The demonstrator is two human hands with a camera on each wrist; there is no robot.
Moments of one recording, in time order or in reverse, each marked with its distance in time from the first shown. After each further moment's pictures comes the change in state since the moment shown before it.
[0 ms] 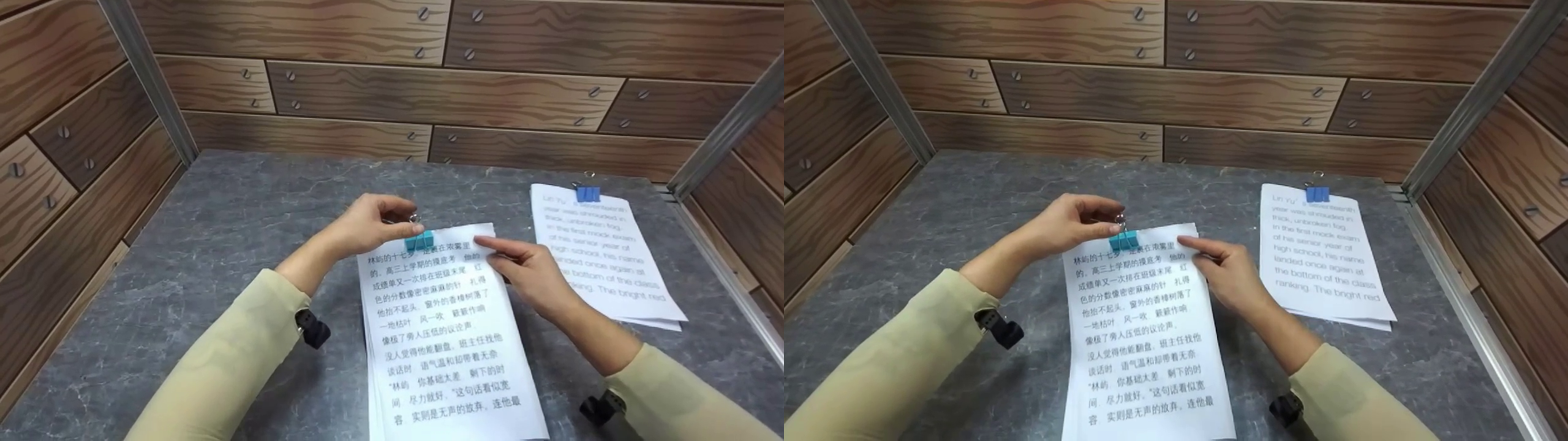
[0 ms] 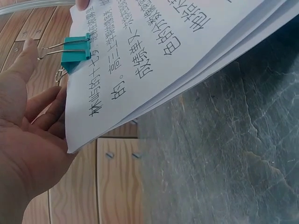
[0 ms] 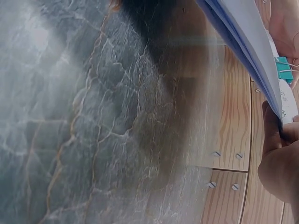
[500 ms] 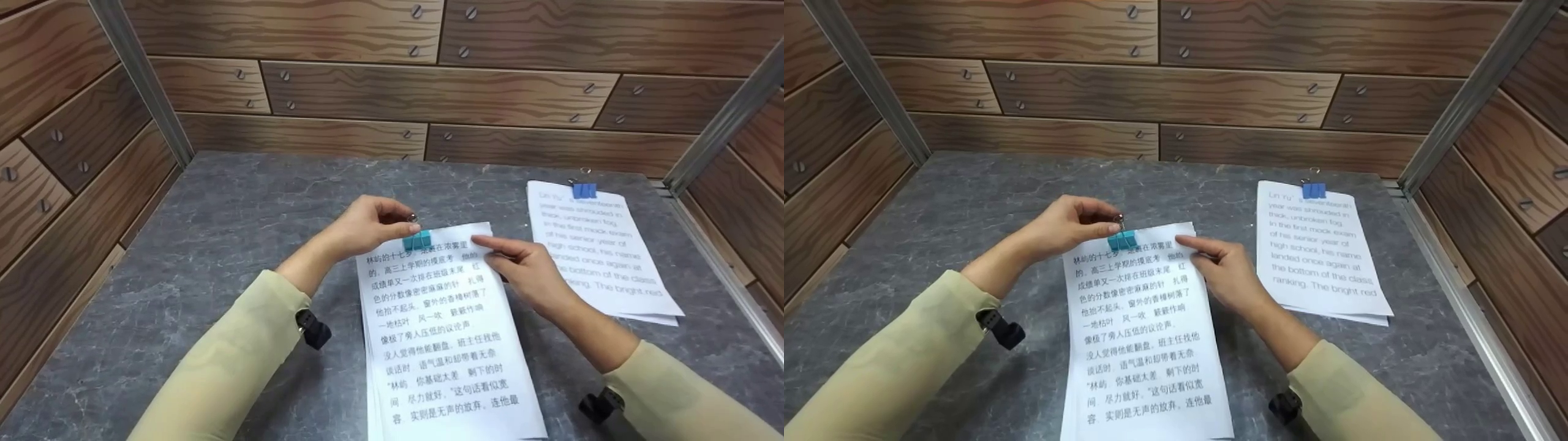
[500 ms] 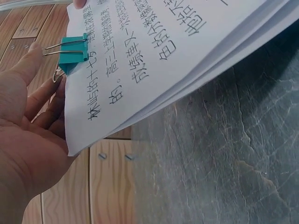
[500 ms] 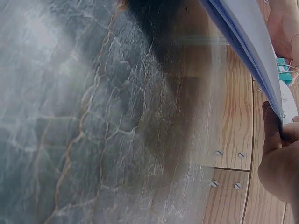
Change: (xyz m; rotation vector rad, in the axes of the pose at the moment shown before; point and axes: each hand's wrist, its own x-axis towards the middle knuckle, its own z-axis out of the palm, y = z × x) left_hand 0.003 -0.005 0.007 -0.069 0.005 -0.035; right_hand -0.001 0.003 -0.002 -0.027 -0.003 0.007
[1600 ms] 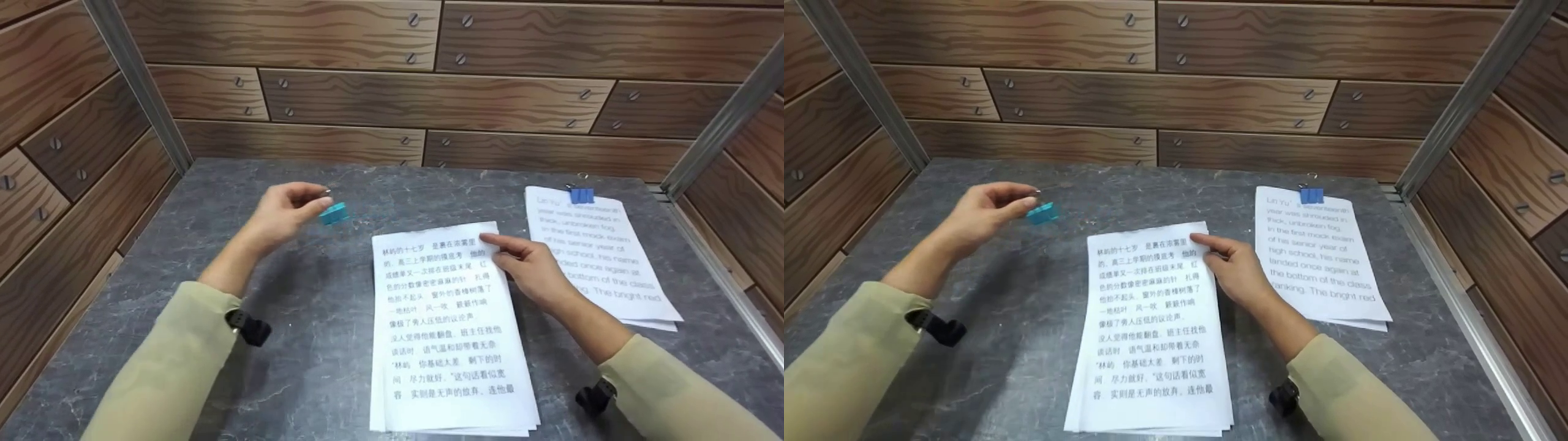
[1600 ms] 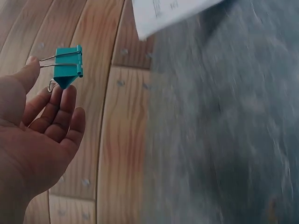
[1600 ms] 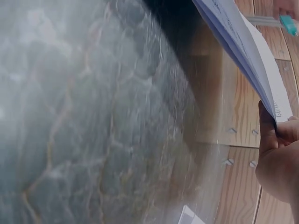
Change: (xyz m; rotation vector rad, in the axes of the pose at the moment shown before) left_hand -0.038 -0.038 -0.091 0.009 0.336 -0.029; right_hand 0.018 0.021 -0.019 -0.025 0.025 0.036
